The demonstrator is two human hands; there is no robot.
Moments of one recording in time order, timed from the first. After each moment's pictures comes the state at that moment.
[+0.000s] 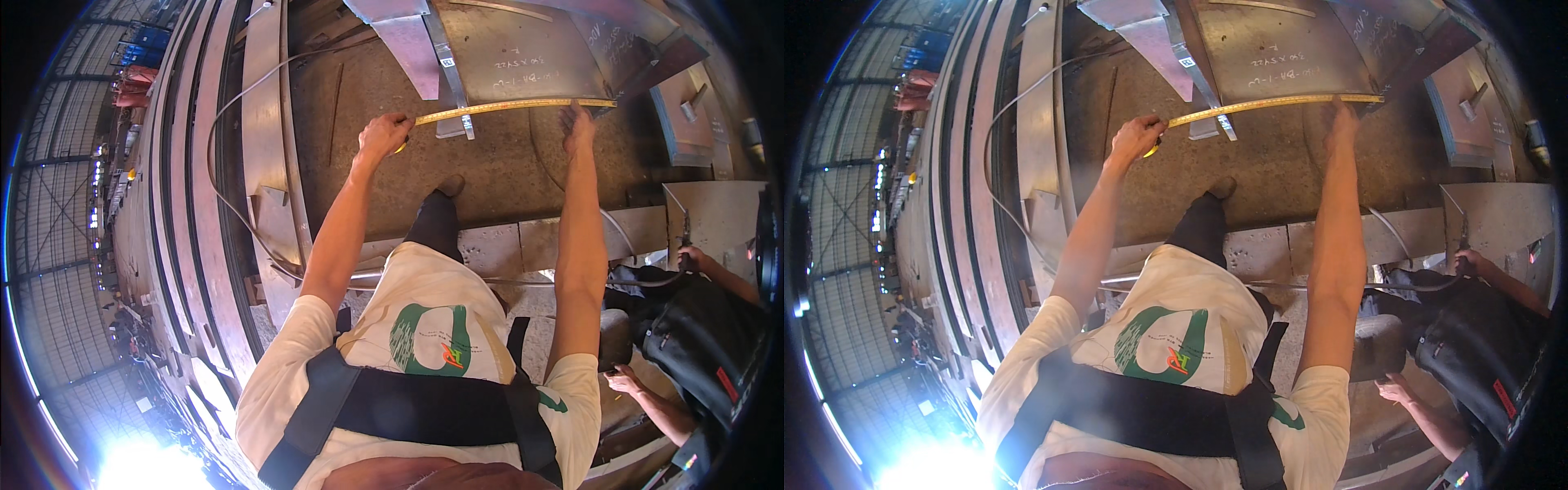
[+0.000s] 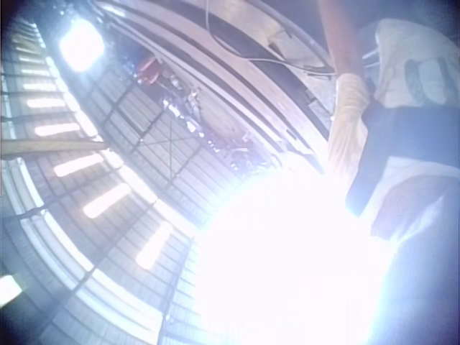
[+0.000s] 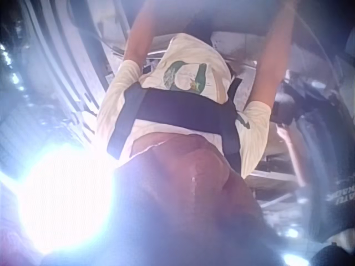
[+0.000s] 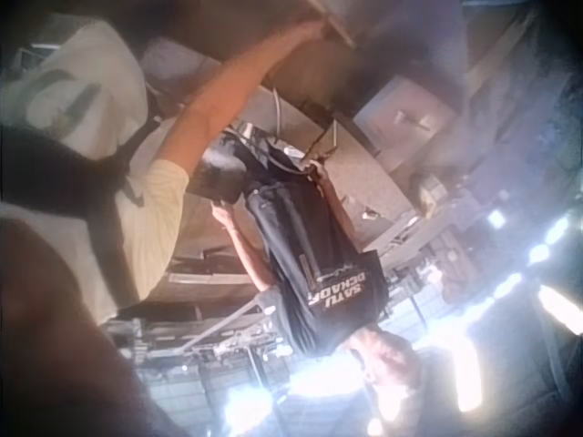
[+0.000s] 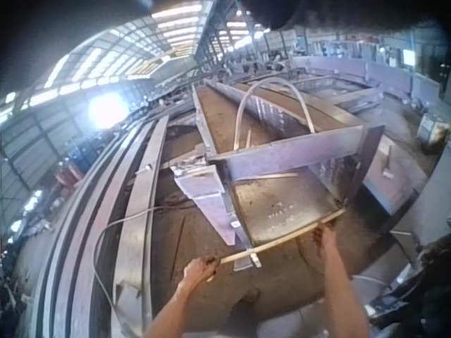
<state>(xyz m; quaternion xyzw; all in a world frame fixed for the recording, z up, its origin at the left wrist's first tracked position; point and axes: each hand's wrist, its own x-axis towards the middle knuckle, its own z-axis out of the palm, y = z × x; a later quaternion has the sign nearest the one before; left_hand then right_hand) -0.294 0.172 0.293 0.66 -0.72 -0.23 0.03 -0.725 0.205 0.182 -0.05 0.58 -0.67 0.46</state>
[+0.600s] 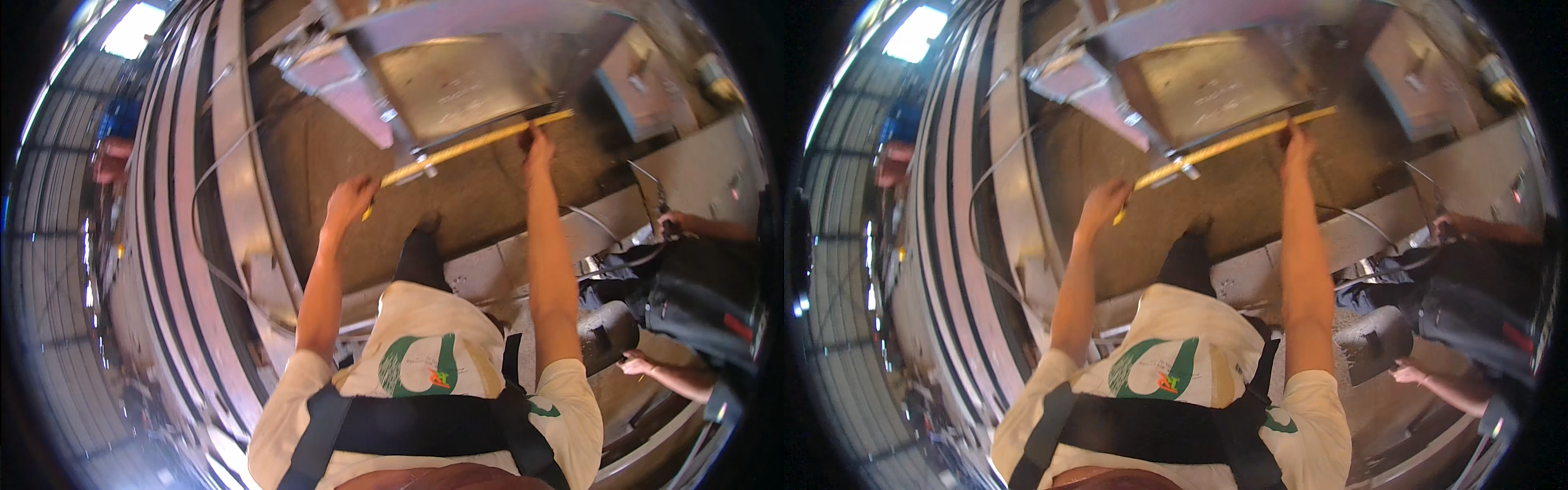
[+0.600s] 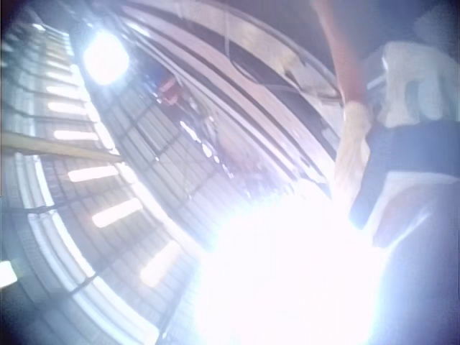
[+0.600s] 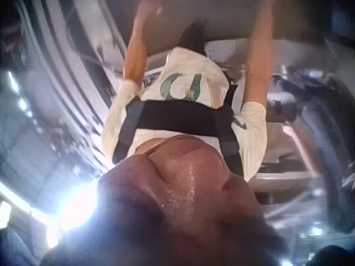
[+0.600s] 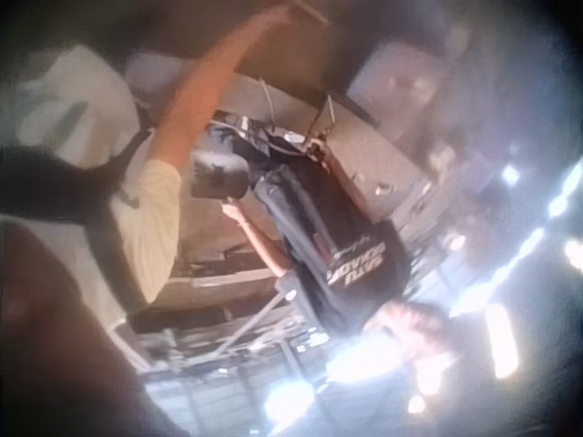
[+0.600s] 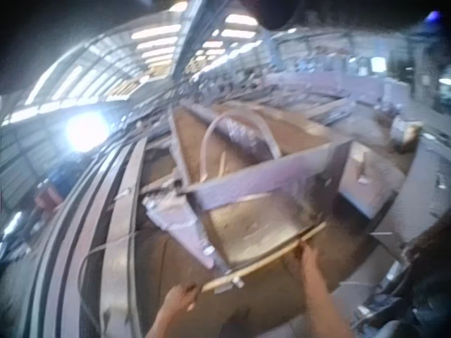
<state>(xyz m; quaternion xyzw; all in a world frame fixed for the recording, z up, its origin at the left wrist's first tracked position) -0.296 0.193 0.312 0.58 -0.76 -0.29 0.03 -0.709 0.248 0.192 -0.06 0.51 -0.77 0.36</state>
